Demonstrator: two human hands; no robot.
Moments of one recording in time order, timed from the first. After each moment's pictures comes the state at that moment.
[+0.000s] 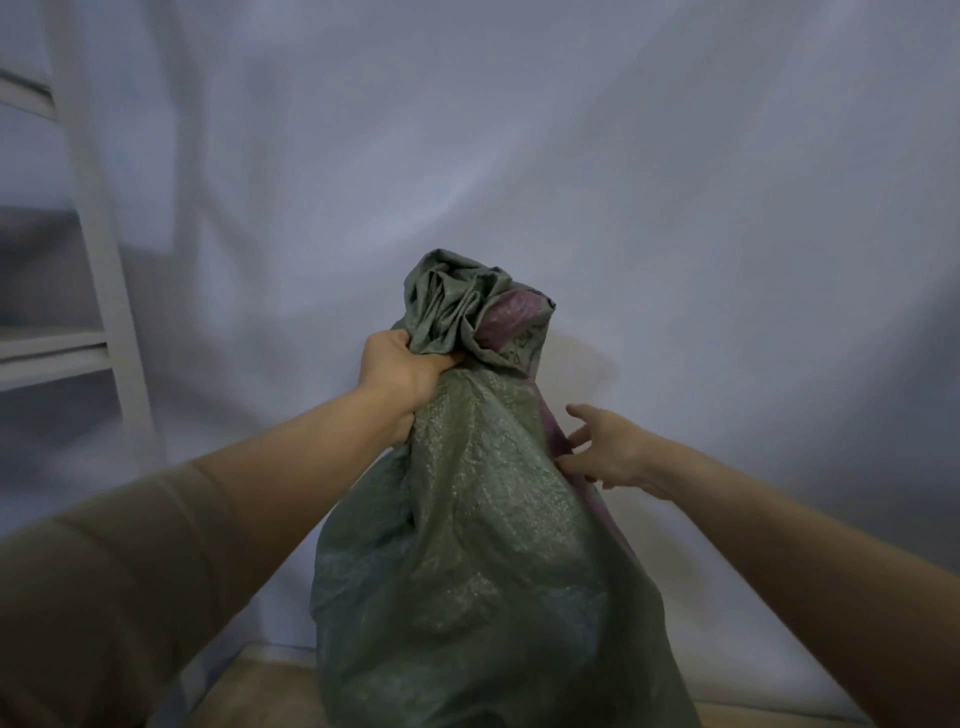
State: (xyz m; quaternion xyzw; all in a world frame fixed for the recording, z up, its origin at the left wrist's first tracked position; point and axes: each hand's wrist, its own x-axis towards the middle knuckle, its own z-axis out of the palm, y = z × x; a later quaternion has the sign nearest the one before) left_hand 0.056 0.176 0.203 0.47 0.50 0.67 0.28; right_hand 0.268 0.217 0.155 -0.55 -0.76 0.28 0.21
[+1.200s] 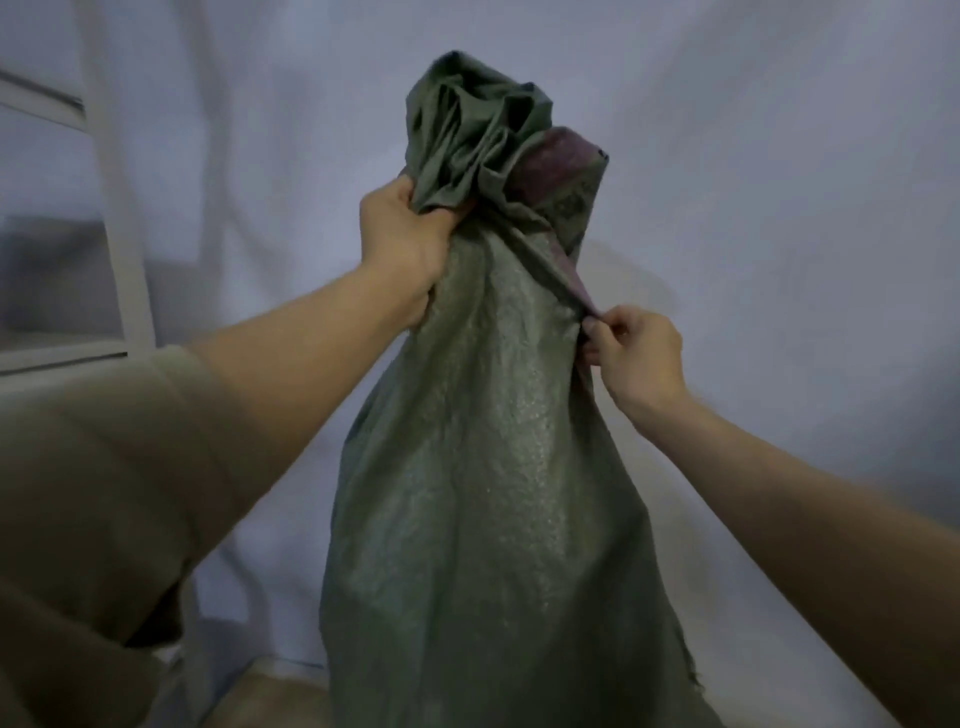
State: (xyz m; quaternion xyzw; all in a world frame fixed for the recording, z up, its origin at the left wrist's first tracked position) left_hand 0.049 0.187 0.308 0.52 0.33 0.76 0.18; right_hand 0.238 0.253 0.215 -0.43 -0.64 0.15 0.62
